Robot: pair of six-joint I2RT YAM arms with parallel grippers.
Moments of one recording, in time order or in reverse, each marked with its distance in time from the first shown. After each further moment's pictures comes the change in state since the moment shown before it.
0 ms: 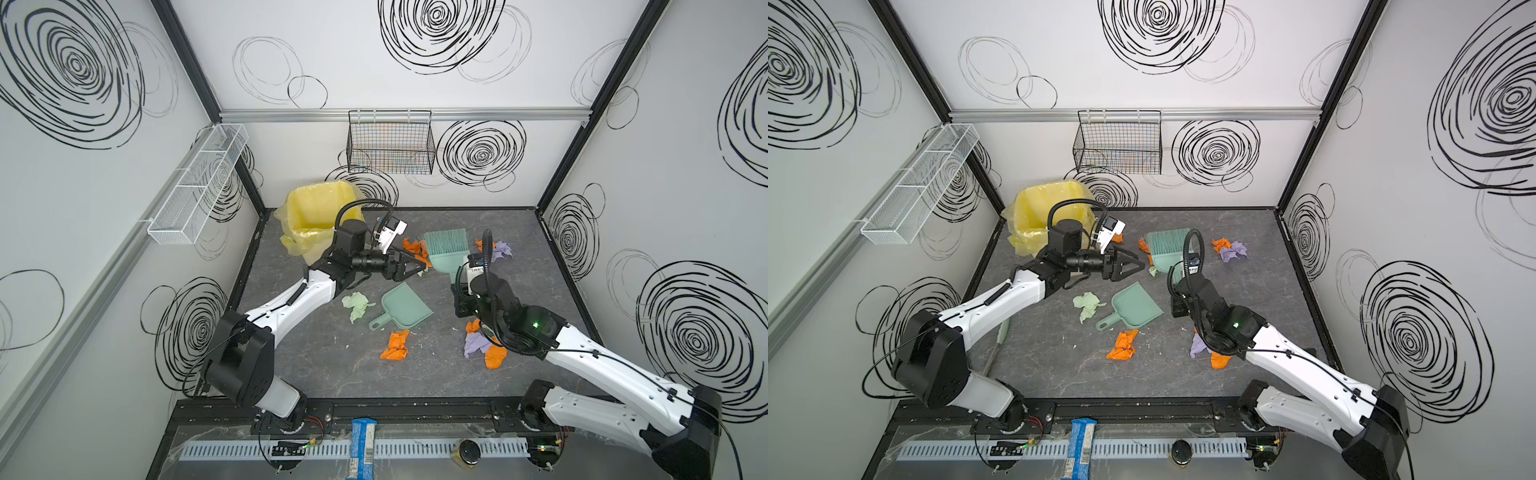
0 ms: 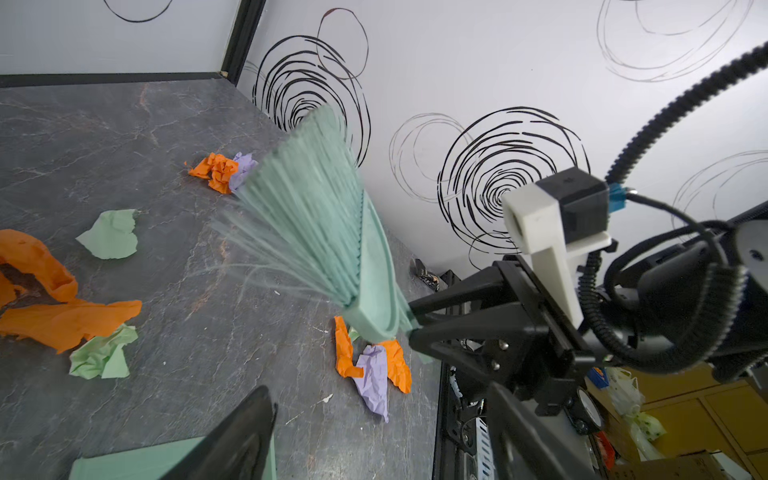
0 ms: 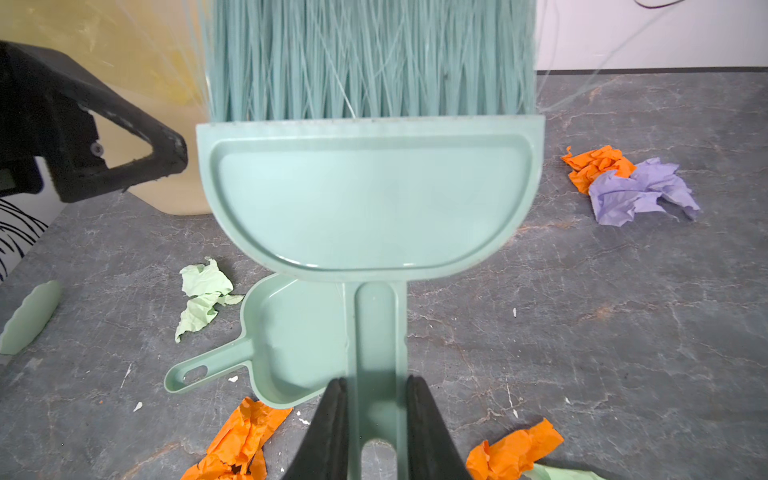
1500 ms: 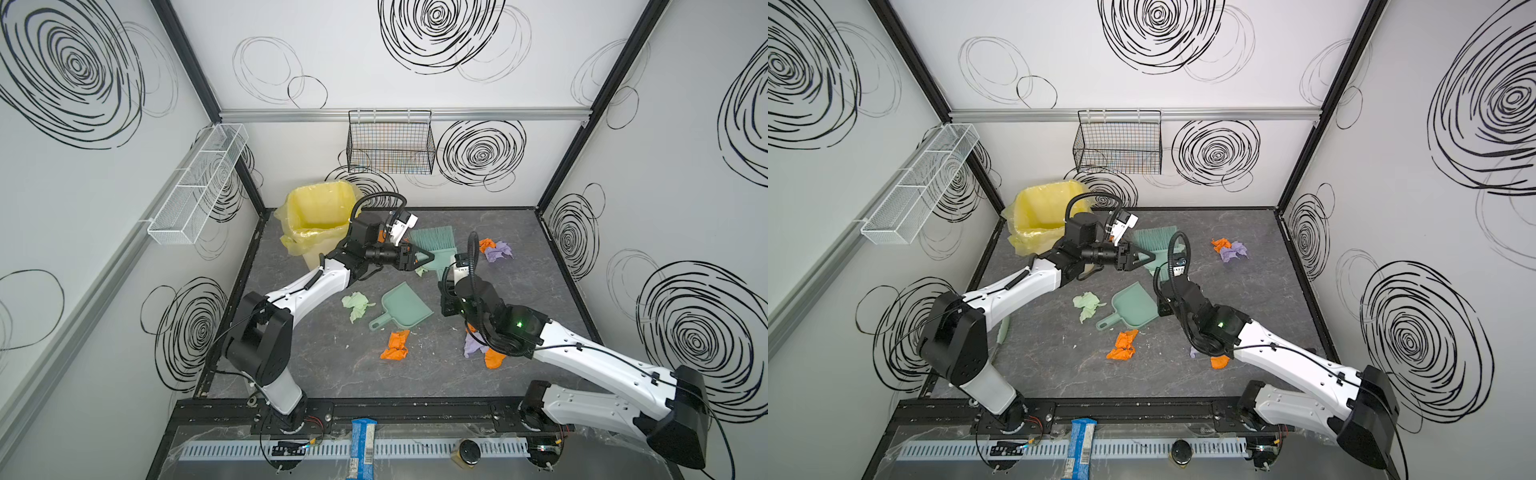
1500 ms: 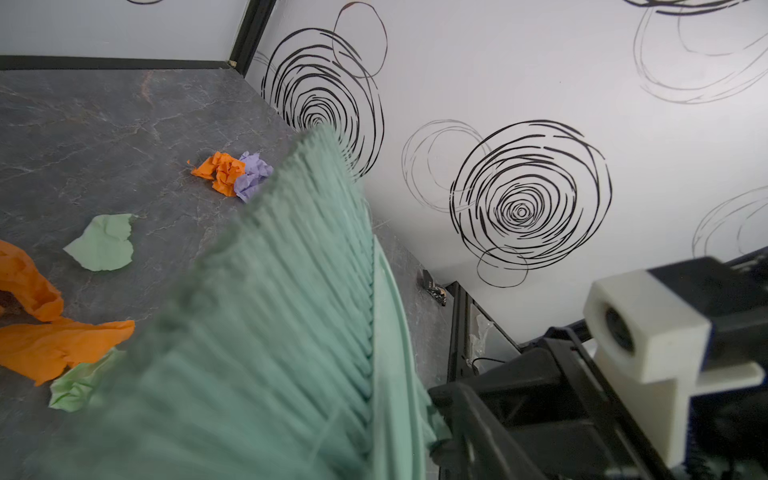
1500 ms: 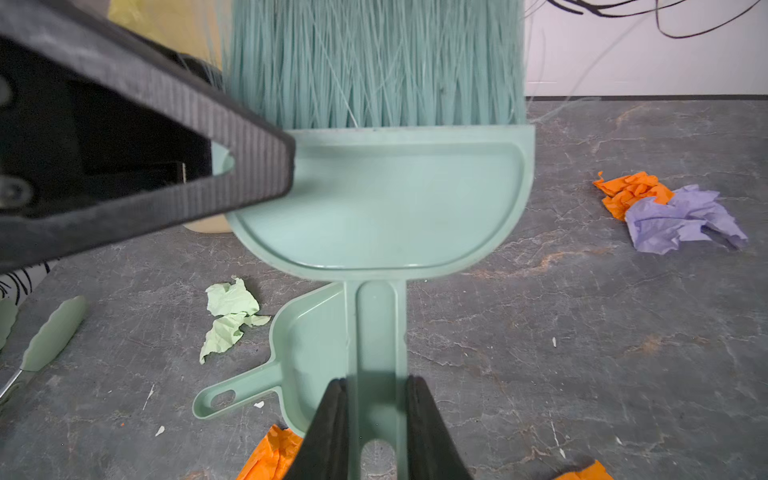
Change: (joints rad) left arm -0.031 0.144 0.133 -0.007 -0.042 -0.048; right arm 0.093 0.082 0.016 0.116 0.076 0.027
